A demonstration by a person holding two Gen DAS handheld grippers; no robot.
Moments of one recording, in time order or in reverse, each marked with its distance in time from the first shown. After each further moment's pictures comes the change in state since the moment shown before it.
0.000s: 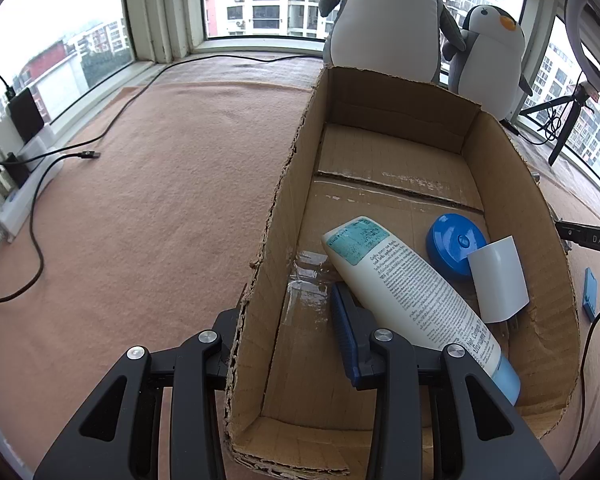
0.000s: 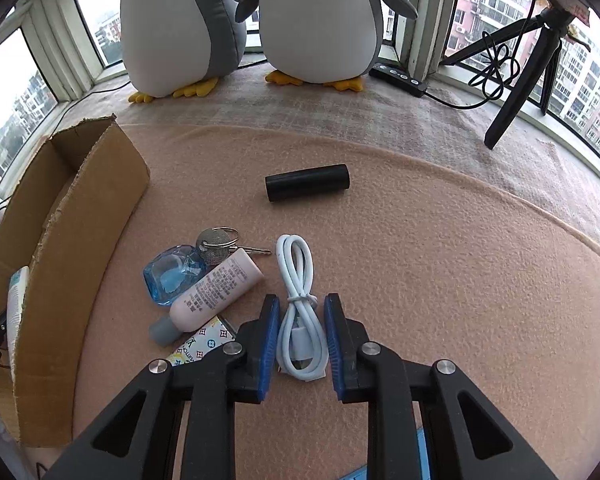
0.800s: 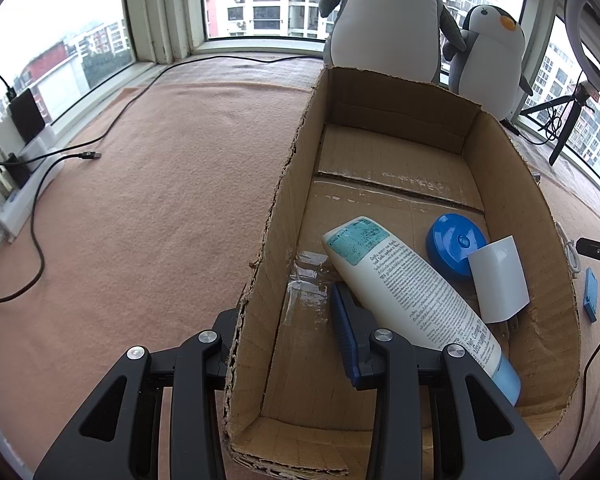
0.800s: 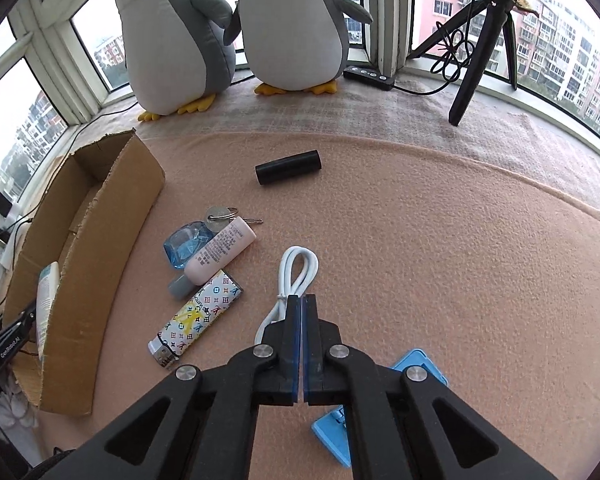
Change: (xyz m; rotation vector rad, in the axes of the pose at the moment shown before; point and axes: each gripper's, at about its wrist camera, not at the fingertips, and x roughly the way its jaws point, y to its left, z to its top) left arm 0.000 -0.001 0.000 0.001 0.000 0.002; right arm -0.031 -0.016 -0.025 0.076 -0.024 0.061
